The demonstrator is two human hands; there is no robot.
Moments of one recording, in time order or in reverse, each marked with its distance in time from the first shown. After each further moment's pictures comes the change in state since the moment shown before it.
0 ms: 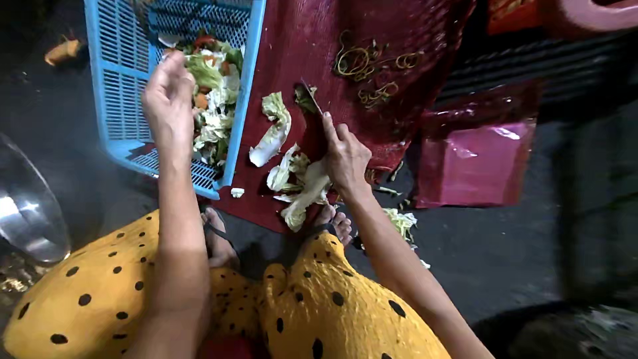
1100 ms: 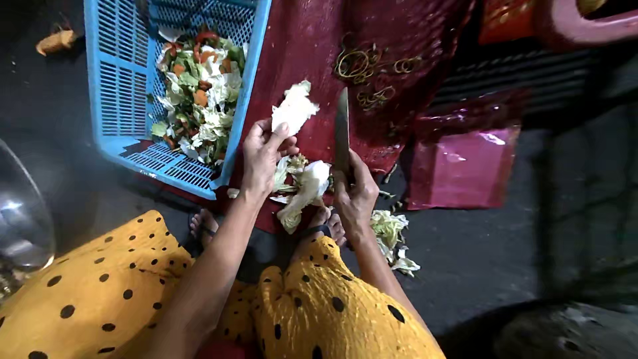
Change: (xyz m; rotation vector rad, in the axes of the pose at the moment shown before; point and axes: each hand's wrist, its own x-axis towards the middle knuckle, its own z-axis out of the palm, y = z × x) left_hand -0.093 -0.004 0.101 -0.841 -0.294 -0.397; right_hand -0.067 0.007 -0.008 0.480 0.217 0.160
